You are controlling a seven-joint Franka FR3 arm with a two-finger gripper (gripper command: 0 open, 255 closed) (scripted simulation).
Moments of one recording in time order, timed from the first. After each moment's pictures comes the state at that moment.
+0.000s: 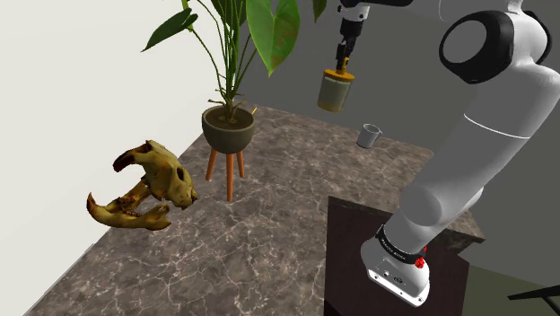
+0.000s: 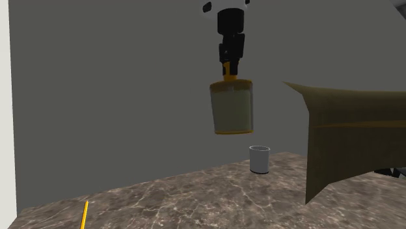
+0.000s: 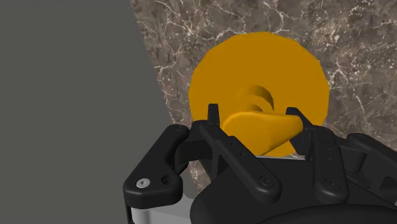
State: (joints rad) arm -0.31 0.07 -0.16 -1.54 -0.15 1.67 -0.66
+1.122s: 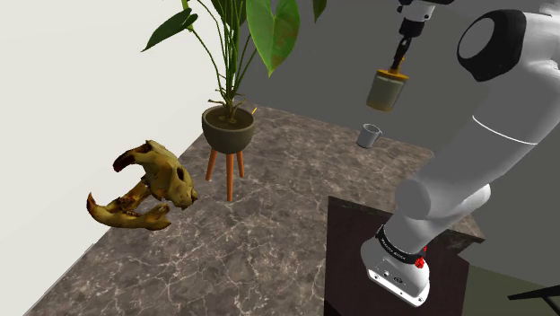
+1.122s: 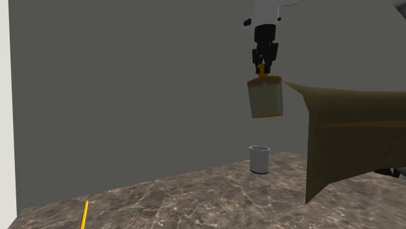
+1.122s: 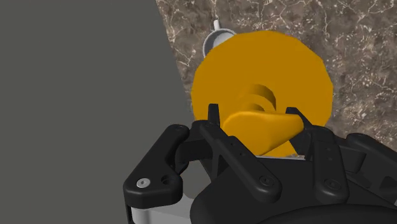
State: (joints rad) arm -0.51 0.00 -0.35 -1.54 -0.13 1.66 -1.05
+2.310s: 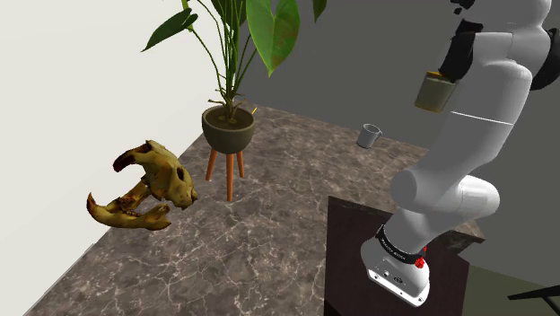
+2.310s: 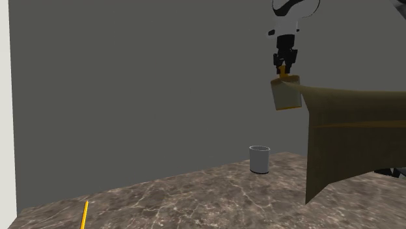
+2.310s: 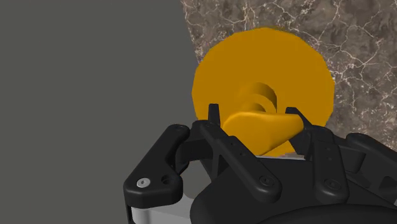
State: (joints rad) arm -0.82 0.29 -0.54 -1.12 0.09 1.53 -1.52
